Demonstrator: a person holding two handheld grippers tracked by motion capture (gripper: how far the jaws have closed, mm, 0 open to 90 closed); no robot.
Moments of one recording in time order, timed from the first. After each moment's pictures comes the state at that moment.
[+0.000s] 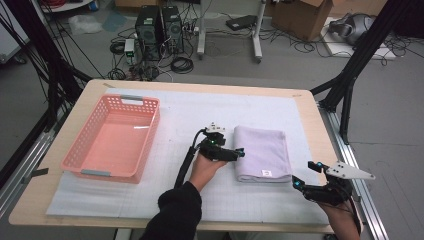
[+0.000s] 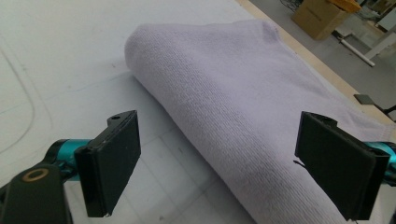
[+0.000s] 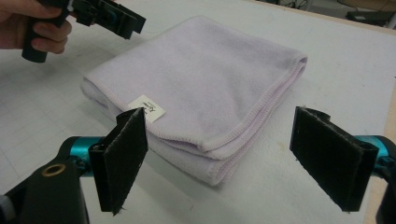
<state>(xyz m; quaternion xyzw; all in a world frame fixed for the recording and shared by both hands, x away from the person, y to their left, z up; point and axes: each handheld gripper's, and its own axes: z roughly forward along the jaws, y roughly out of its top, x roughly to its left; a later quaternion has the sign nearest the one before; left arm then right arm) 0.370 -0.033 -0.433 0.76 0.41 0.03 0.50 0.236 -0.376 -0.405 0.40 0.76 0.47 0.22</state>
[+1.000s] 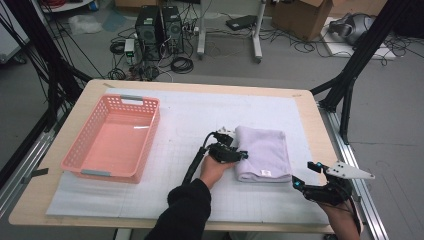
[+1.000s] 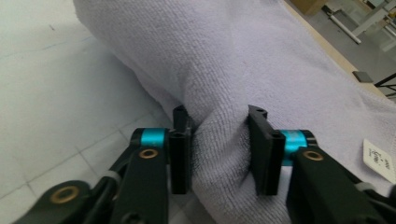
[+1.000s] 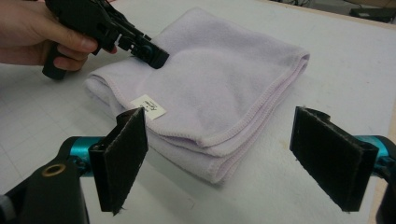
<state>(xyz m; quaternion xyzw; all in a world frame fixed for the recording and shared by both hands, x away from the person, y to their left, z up) 0.376 -0.056 -0.453 0.78 0.40 -0.01 0.48 0.237 -0.377 -0.407 0.40 0.76 0.47 0.21</state>
